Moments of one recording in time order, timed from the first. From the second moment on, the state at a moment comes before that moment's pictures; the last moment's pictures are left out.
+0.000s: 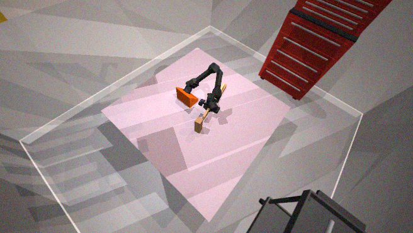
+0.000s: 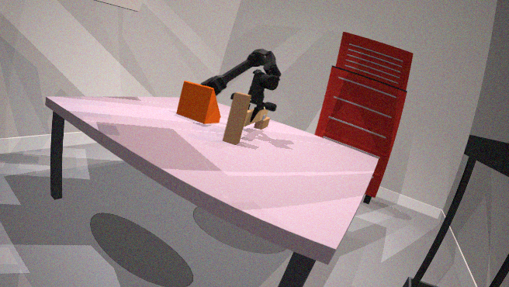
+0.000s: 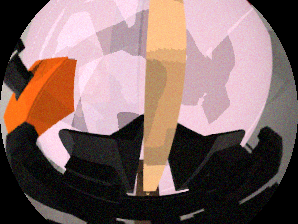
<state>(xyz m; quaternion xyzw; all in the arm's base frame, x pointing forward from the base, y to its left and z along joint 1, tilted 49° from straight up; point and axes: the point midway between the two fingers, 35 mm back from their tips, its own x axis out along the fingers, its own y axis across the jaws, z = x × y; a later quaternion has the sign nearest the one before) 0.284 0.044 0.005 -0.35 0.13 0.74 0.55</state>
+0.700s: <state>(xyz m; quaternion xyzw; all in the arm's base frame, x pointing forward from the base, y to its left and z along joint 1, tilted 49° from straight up) 0.285 0.043 0.006 -0.35 0.13 0.74 0.56</state>
